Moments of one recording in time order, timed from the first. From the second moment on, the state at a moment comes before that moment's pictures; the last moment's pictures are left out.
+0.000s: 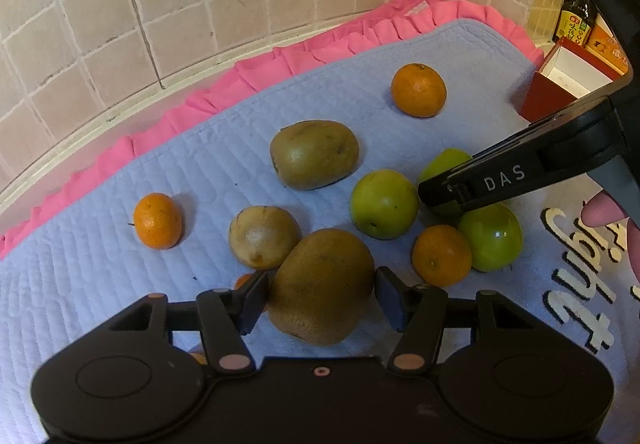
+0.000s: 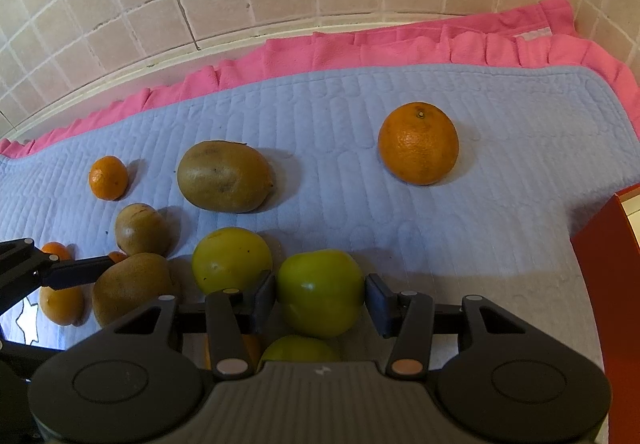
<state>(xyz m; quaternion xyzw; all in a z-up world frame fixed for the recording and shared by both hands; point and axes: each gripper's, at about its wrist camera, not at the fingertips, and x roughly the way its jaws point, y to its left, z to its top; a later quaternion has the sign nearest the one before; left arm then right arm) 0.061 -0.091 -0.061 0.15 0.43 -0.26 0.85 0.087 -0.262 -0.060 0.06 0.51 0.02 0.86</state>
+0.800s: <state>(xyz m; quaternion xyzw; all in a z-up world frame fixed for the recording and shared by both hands) 0.032 -0.123 0.006 0.18 0.34 -0.27 0.88 0.040 -0.294 0.010 0.08 0.43 -0.01 0.90</state>
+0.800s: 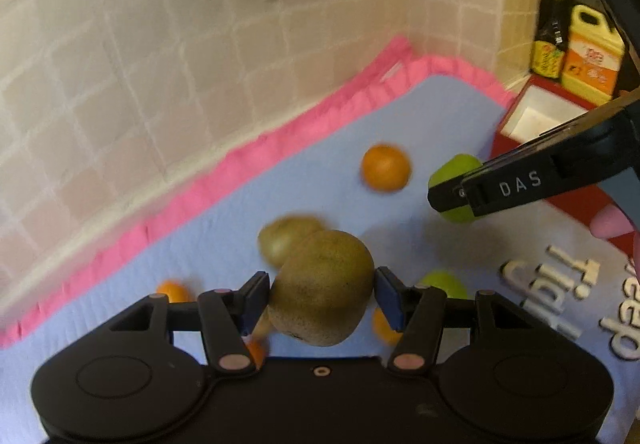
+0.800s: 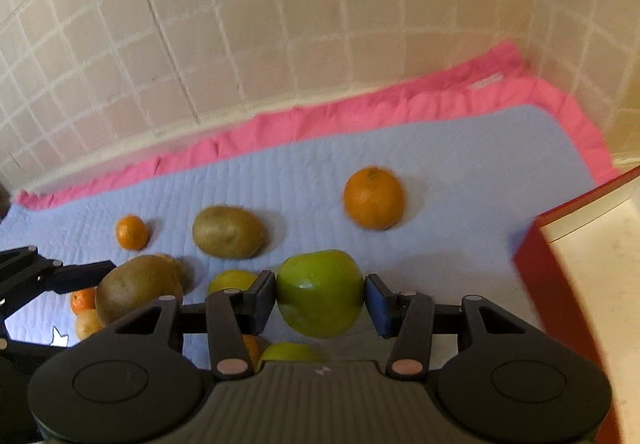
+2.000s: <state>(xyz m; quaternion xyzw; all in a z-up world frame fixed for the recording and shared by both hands) 0.078 -0.450 -0.039 0.20 0.41 -0.48 0.75 -0.079 -0.536 -0.036 0.21 0.47 -0.24 0.82</state>
